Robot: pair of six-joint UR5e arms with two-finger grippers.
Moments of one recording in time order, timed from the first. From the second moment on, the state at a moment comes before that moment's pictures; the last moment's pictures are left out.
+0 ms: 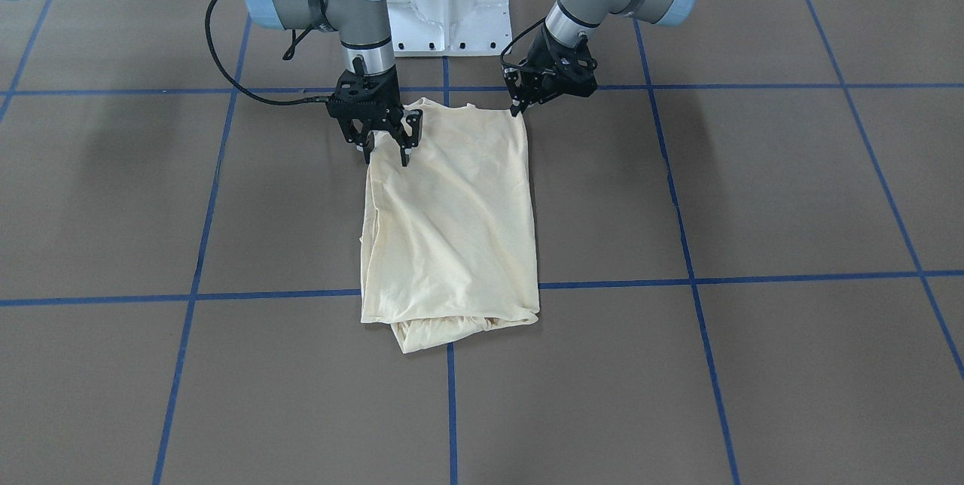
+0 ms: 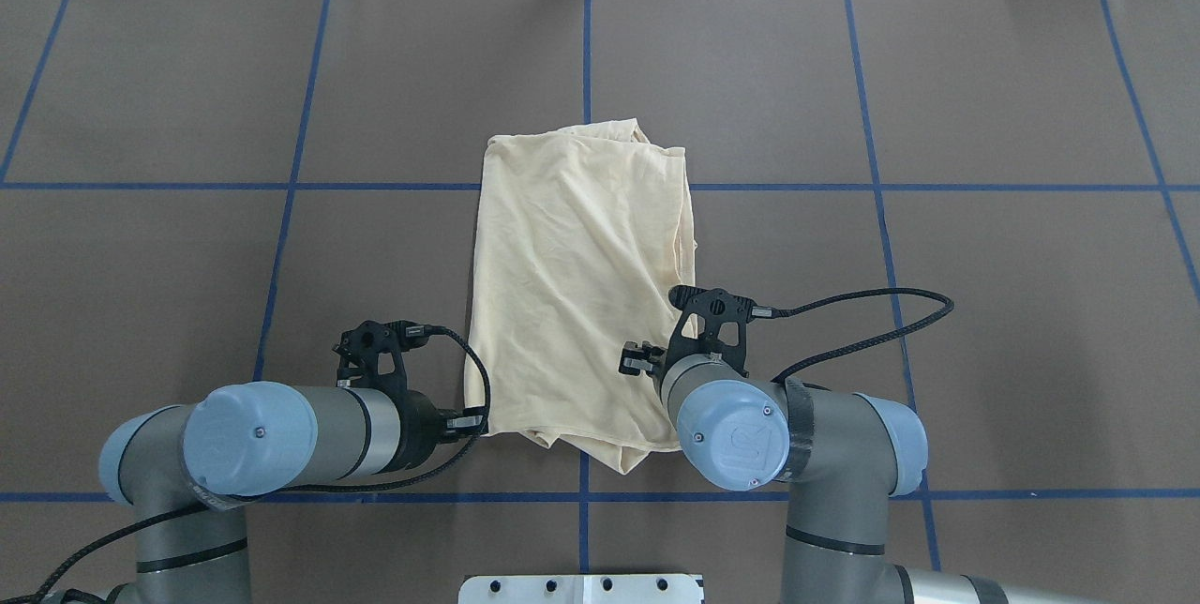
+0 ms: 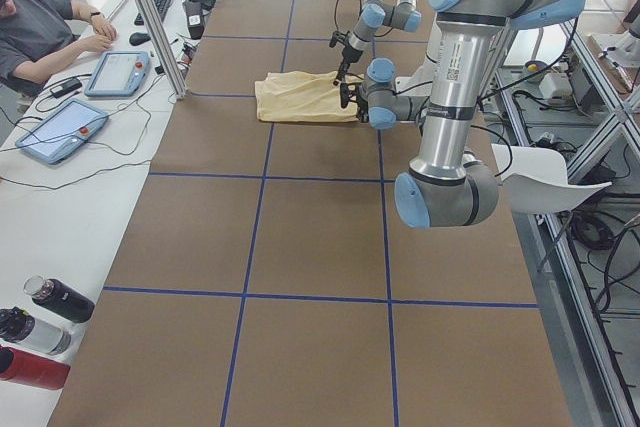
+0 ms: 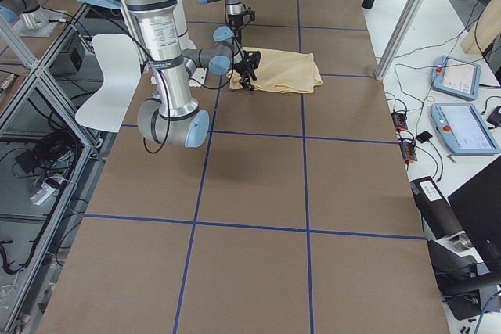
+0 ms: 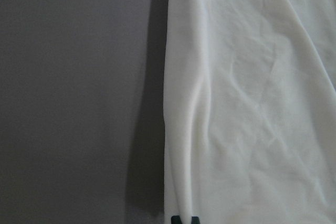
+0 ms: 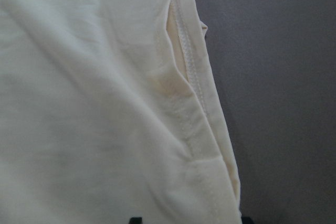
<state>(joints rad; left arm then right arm) -0.26 -1.85 -1.86 -2.18 -1.65 -1.54 0.23 -1.11 1.76 -1.34 1.32 1.60</state>
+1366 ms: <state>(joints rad) -0.26 -1.84 -1.95 -2.17 -1.65 -1.54 0.24 -1.12 1.82 -1.35 1.33 1.59</state>
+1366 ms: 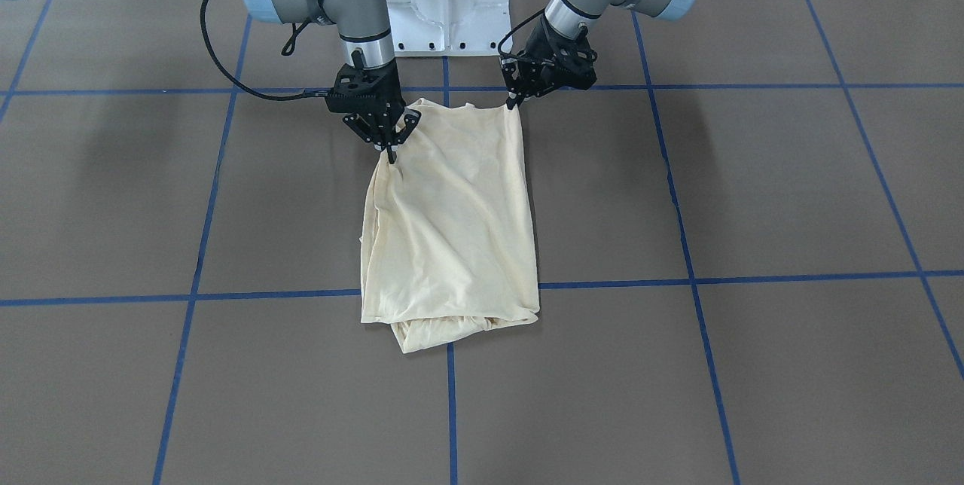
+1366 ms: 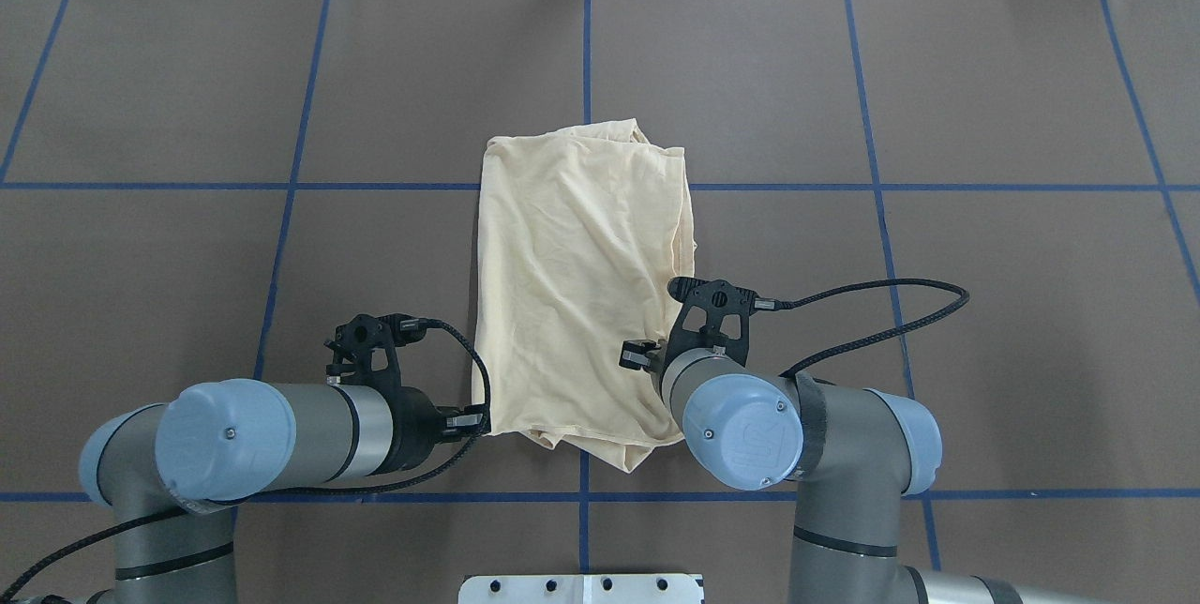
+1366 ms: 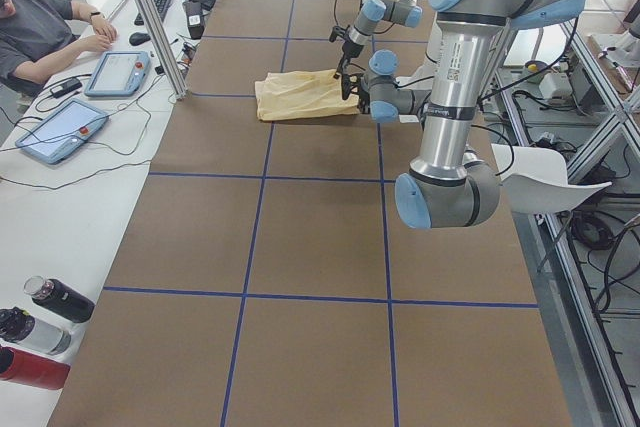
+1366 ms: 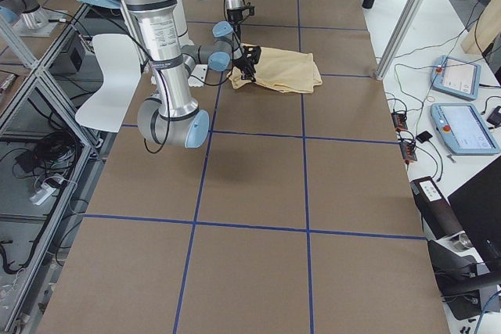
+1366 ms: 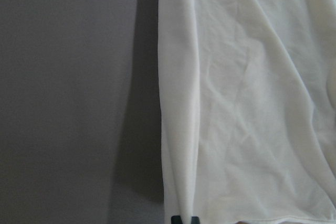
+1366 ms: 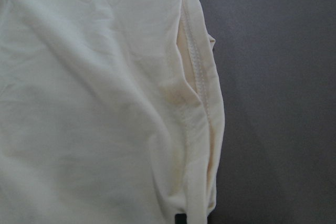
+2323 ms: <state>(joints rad) -0.21 -1.75 -2.16 -2.12 -1.66 -1.57 0.15 -1.15 2.10 -1.60 1.31 1.59</state>
